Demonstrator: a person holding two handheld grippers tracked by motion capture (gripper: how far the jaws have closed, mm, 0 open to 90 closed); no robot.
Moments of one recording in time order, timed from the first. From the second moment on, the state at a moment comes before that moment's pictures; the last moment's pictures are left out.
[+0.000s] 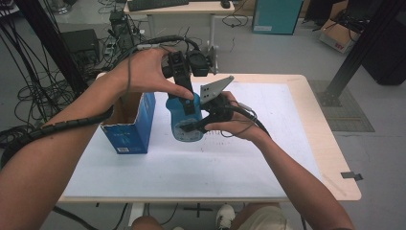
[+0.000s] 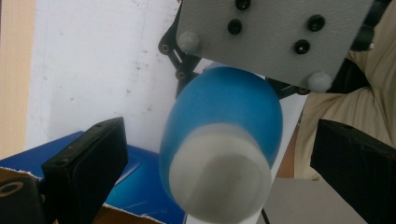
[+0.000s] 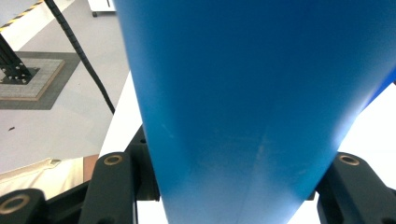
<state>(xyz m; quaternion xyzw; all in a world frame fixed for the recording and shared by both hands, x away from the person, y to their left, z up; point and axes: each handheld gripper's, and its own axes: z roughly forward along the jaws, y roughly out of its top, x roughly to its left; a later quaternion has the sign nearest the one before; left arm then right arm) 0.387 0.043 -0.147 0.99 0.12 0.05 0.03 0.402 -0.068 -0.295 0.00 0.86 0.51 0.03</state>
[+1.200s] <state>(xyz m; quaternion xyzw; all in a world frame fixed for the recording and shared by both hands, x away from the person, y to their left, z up) 0.386 0.049 -0.156 0.99 0.12 0.04 0.01 0.402 -0.060 -0.291 -0.03 0.86 0.50 0.03</state>
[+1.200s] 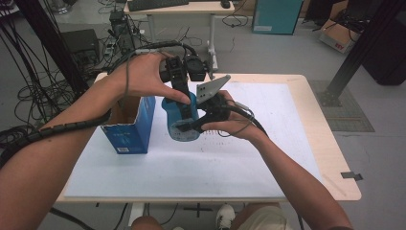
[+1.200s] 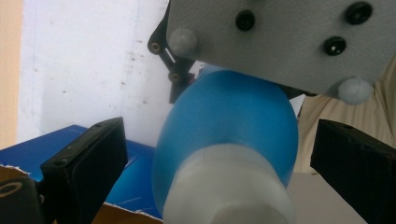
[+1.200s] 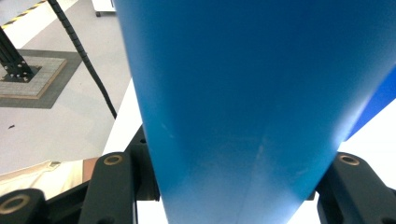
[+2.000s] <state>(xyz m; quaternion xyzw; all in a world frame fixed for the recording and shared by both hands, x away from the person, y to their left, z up) 0.385 0.050 -0.158 0.99 0.11 0.04 0.00 0.401 -0.060 -0.288 -0.03 0.86 0.51 0.03</state>
